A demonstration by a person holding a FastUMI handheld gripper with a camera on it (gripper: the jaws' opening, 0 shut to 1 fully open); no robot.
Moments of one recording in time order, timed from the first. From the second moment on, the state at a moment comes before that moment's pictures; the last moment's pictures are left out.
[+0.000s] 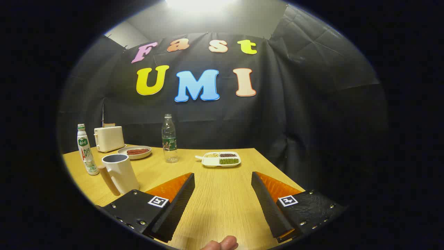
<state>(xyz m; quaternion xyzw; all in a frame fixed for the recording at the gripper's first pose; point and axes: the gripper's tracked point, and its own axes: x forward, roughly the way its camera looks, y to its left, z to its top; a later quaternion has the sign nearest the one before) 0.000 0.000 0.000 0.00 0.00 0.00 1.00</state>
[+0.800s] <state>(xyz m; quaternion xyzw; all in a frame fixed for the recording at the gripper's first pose) -0.020 0.084 0.058 -0.01 -0.04 -0.07 1.00</state>
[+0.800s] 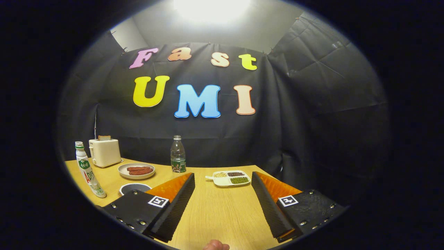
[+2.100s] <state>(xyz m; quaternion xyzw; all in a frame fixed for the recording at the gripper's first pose) -0.092 0.385 0.043 0.07 -0.04 0.09 0.99</state>
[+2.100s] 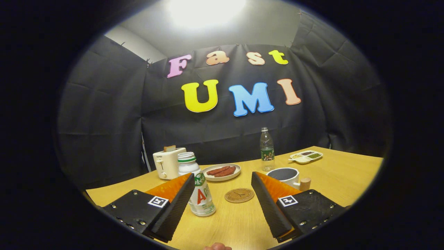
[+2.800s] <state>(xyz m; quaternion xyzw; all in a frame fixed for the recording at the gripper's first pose) -0.019 0.464 -0.004 -0.02 0.01 0.09 1.00</state>
